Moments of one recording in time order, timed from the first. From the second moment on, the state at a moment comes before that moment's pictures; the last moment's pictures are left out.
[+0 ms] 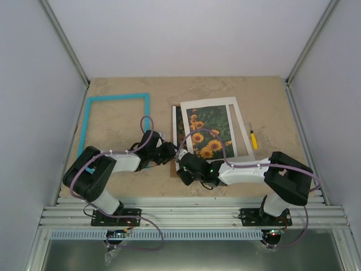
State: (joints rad) left arm -0.53 1.56 0.51 0.33 0.43 -1.05; right arm 1.14 1.62 0.77 -0.04 0.17 0.33
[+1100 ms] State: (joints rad) left arm -0.46 1.88 0.80 0.38 0.47 -0.98; right arm 1.14 1.60 0.75 0.03 0.14 0.30
